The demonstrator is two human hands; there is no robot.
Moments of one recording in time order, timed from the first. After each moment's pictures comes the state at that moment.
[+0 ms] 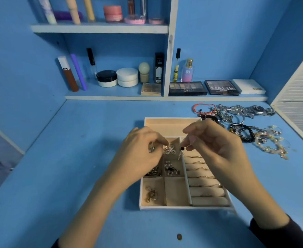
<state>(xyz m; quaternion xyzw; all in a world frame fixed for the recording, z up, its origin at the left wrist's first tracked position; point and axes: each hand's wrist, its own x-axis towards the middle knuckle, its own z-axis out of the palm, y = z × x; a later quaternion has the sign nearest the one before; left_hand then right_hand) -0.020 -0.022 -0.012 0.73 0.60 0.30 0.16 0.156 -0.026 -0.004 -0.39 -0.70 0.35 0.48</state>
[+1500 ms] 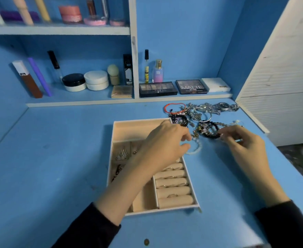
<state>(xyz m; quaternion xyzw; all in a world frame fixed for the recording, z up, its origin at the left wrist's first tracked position) 0.081 0.018 -0.004 0.83 0.49 0.20 0.16 0.281 0.007 -0.046 -0.63 -0.60 0.17 0.47</state>
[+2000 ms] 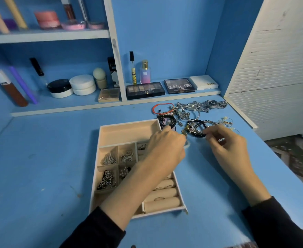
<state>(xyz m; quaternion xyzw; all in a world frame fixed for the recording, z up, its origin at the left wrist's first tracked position) 0.117 0.014 -0.012 0.86 0.48 0.17 0.04 0.280 0.006 -0.054 -0.61 -0.62 0.15 0.47</state>
